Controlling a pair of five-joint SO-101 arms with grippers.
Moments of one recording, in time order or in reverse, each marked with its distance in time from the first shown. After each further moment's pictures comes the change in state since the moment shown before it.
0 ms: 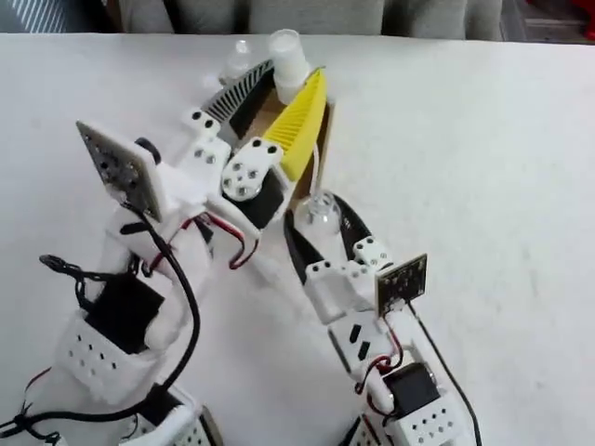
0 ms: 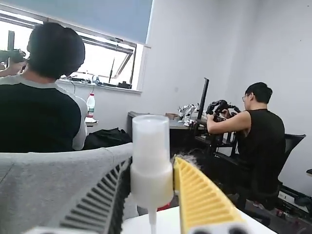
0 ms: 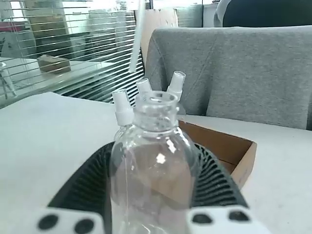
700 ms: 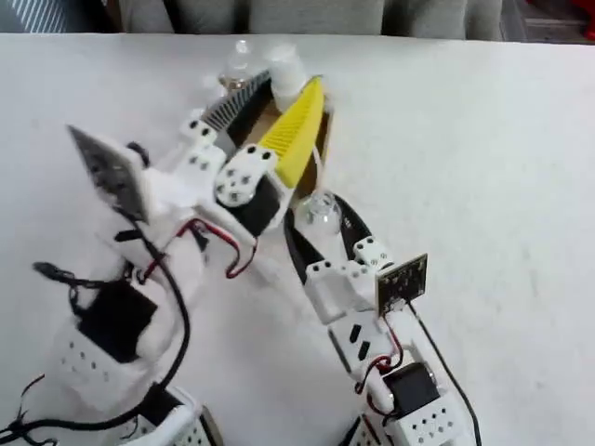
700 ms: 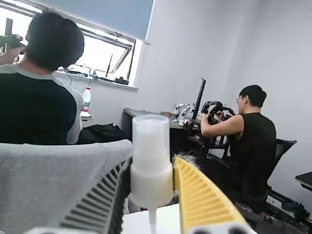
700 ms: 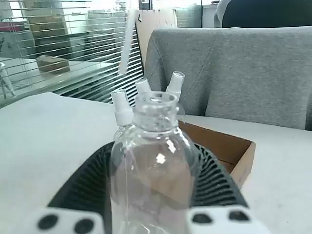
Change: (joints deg) left arm 0.2 -2.1 -2.3 4.1 3.4; right arm 0.1 0.0 0.0 0.0 0.0
